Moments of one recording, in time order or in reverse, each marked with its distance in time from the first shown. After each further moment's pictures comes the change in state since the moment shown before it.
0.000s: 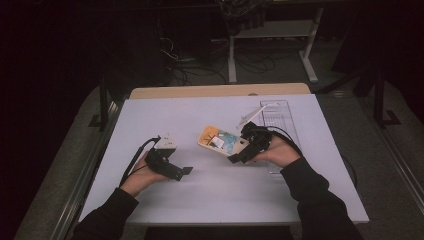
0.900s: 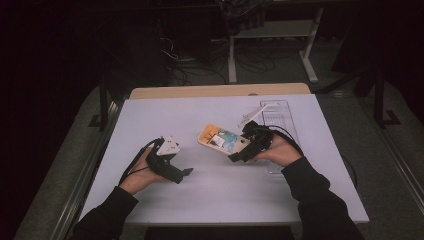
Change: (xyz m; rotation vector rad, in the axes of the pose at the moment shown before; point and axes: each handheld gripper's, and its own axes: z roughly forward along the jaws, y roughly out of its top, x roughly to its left) left arm -0.006 0.004 -0.003 -0.026 0.040 0.171; right arm 0.000 0.000 -0.005 -0.019 0.010 0.015
